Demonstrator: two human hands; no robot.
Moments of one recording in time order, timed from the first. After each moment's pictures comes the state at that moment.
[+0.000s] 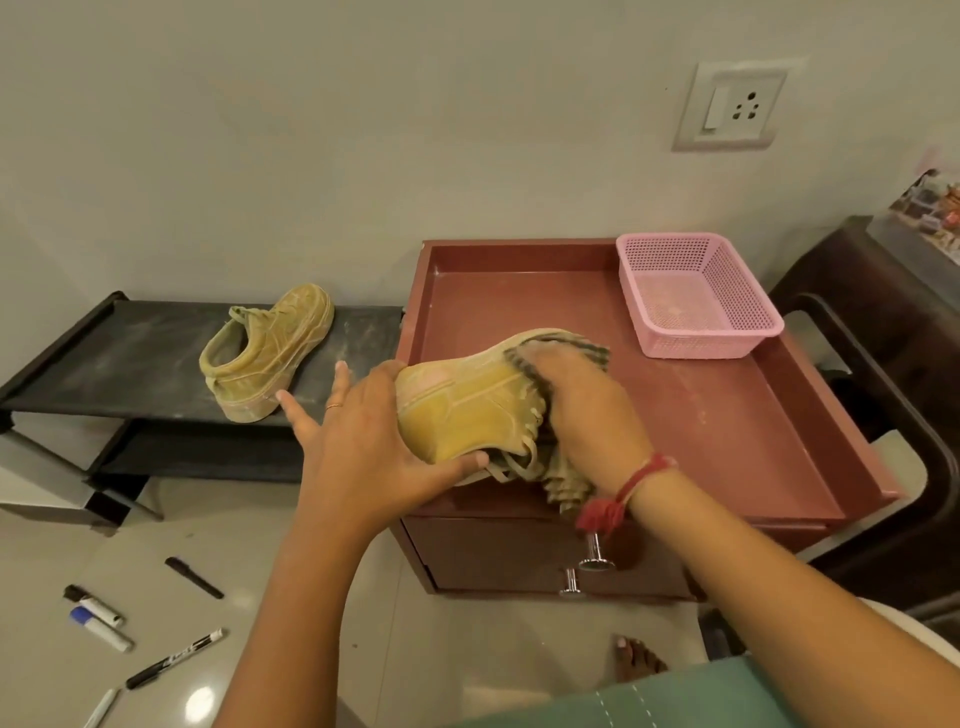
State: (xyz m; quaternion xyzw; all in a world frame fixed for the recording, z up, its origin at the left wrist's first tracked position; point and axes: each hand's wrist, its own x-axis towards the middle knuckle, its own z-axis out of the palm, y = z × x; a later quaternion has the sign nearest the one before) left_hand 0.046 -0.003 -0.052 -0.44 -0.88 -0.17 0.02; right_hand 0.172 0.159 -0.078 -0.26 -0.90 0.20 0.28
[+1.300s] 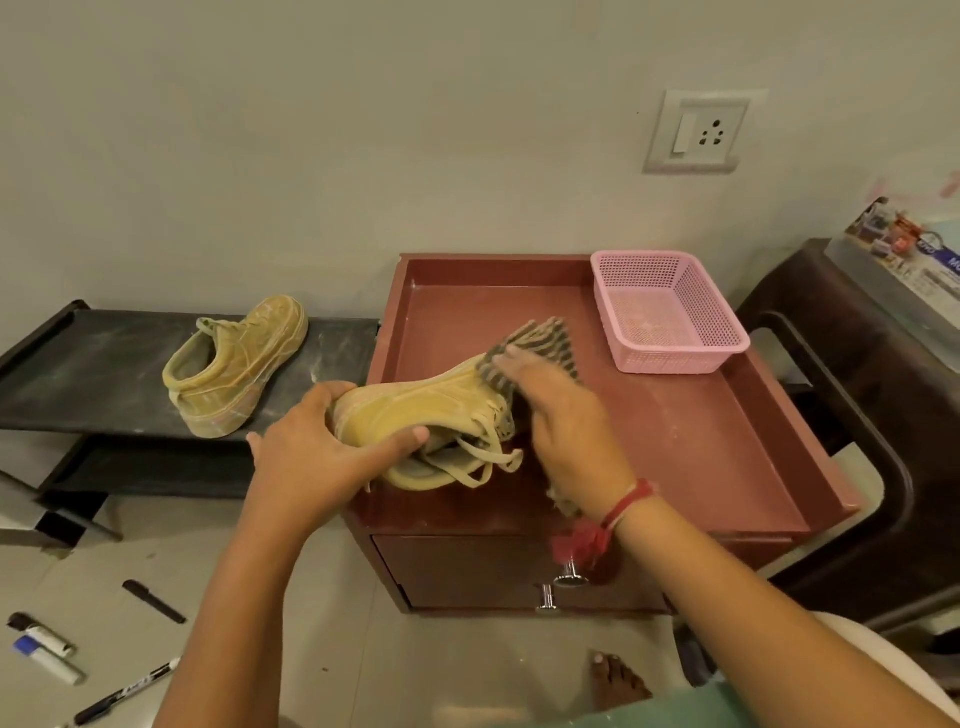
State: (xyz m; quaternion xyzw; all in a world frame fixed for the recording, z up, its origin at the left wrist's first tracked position) left_hand 0.023 -0.004 -0.055 -0.33 -0.86 -0.36 -0.13; right_hand 0.179 0.167 -0.089 -0.24 -0.88 0.24 0.33
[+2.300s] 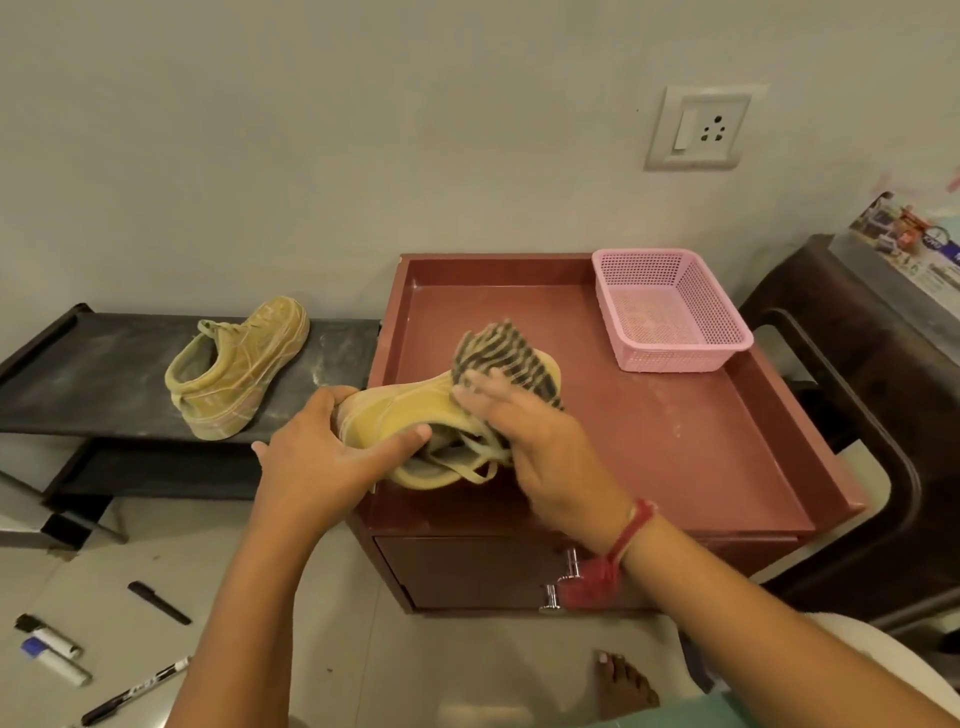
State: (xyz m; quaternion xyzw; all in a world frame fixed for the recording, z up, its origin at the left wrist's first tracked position) left_hand 0.026 -0.004 -0.057 -0.33 -0.86 -0.38 -0.13; right_hand 0.185 0.144 -0.083 -0.14 -0.92 0.27 0.25
